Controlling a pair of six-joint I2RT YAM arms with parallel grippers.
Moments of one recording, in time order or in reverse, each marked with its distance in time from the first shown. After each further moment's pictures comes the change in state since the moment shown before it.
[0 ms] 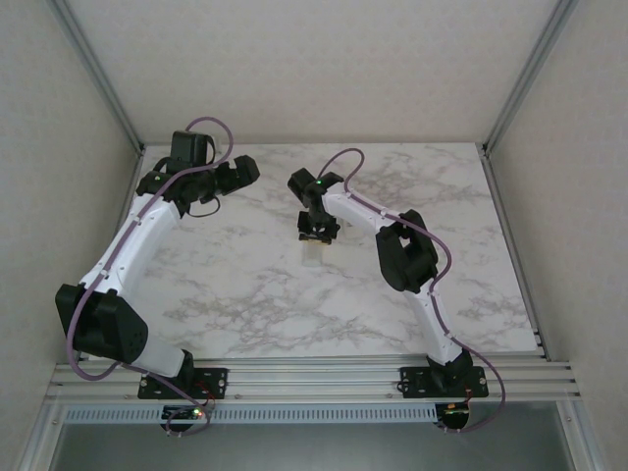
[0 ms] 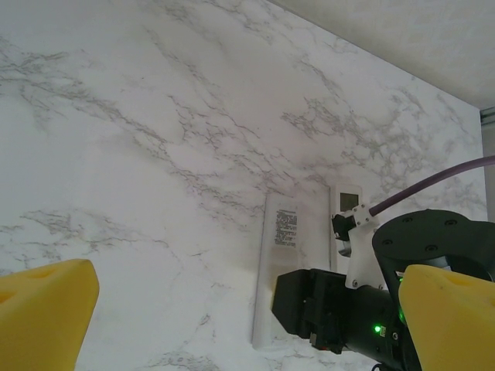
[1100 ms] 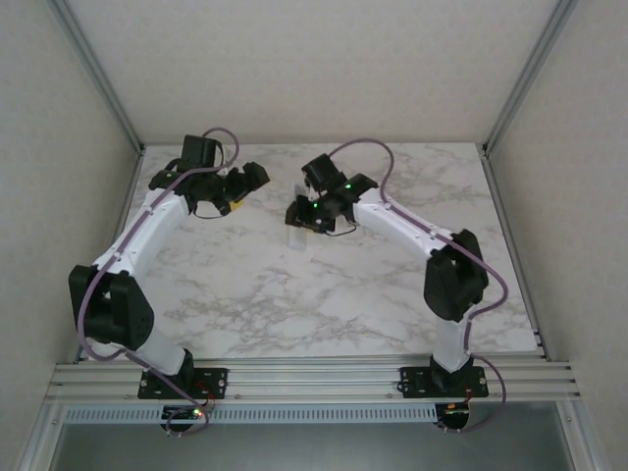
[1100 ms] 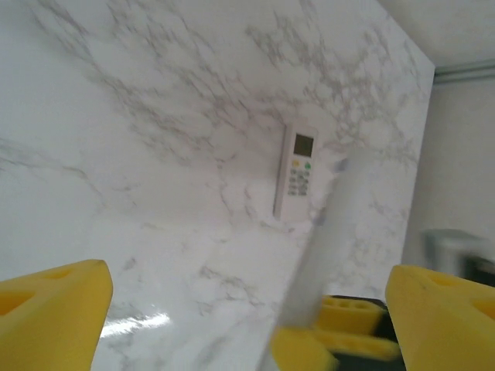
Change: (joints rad) left arm 0.007 0.100 -0.020 0.005 0.269 -0.182; right arm 0.020 -0.435 -0.303 0.371 -0.272 -0.008
